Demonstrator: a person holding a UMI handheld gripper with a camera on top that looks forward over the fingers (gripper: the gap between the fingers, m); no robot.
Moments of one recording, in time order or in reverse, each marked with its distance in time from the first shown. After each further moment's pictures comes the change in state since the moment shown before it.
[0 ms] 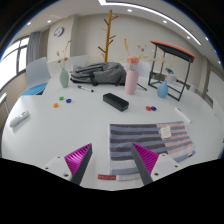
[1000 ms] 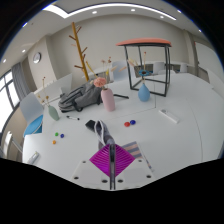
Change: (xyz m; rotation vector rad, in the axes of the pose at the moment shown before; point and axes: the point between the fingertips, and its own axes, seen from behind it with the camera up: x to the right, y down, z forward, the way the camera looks) arm 0.110 -0.107 -0.049 -0.003 -0.051 0.313
